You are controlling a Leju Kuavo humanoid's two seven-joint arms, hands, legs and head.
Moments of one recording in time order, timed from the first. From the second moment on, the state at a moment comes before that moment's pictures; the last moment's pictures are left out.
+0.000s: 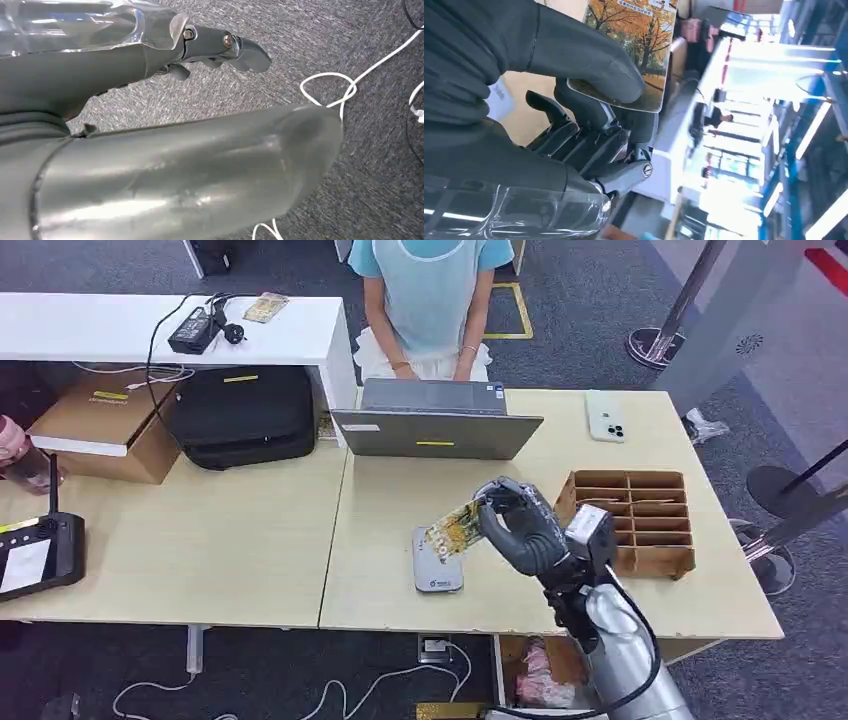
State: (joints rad) left arm -0.27 0.21 1.06 -0.25 -0.47 0.01 0.04; right arm -0.29 -0.08 0.20 -1.46 0.07 0.41 -0.48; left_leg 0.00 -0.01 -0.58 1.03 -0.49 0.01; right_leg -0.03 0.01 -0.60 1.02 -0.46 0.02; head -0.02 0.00
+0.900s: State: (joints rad) left arm -0.34 0.21 1.06 -0.25 -0.51 0.02 0.09; right arm -0.64 -0.02 0.14 -1.54 0.92 -0.45 -0.35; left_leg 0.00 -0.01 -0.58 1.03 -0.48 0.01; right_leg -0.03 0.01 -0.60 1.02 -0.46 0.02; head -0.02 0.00
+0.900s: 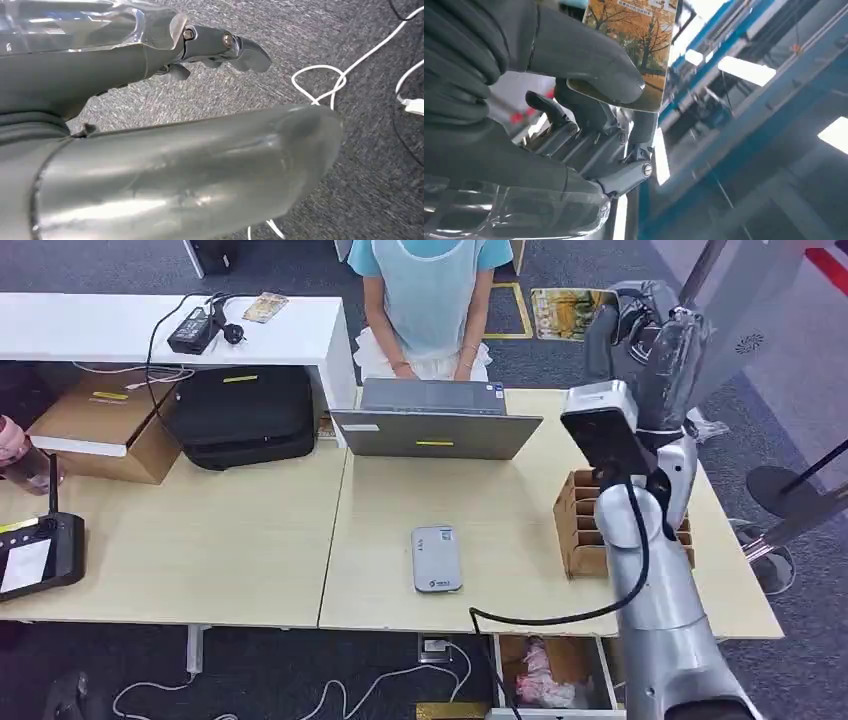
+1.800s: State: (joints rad) left arm -0.35 0.22 1.06 -0.25 -0.53 0.01 0.11; right arm -0.81 0.04 0.29 -1.27 1.27 -0.52 -0.23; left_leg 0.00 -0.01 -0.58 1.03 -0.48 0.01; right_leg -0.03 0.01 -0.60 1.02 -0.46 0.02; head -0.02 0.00
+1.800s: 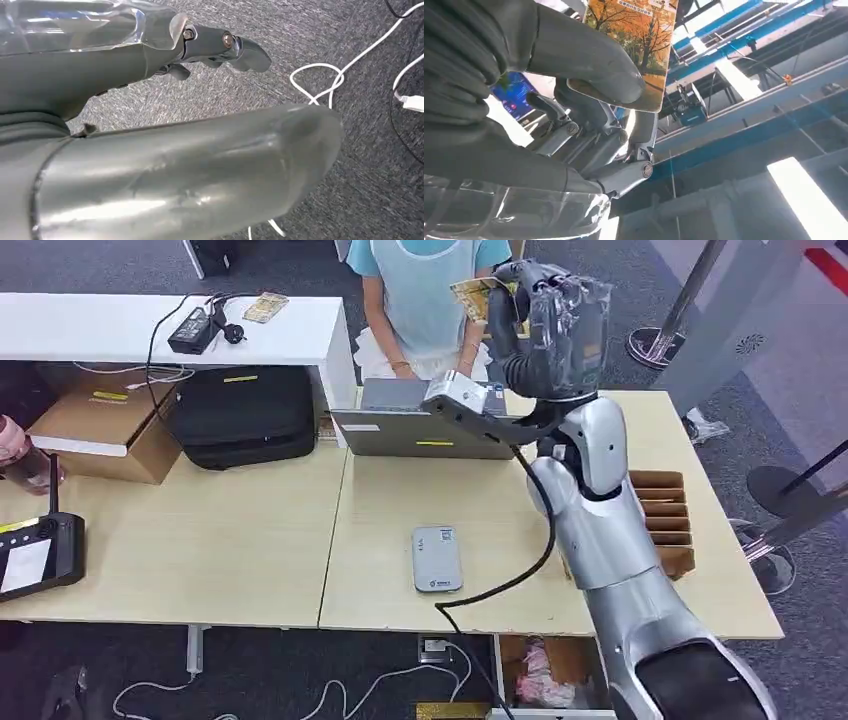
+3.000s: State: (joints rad) left arm -0.44 0.17 1.03 -0.25 -0.60 0.01 0.15; right arm -1.20 0.10 0.41 -0.49 1.48 -0.41 -0.05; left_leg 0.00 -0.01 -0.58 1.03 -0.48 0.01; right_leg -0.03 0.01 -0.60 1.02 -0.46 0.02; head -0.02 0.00
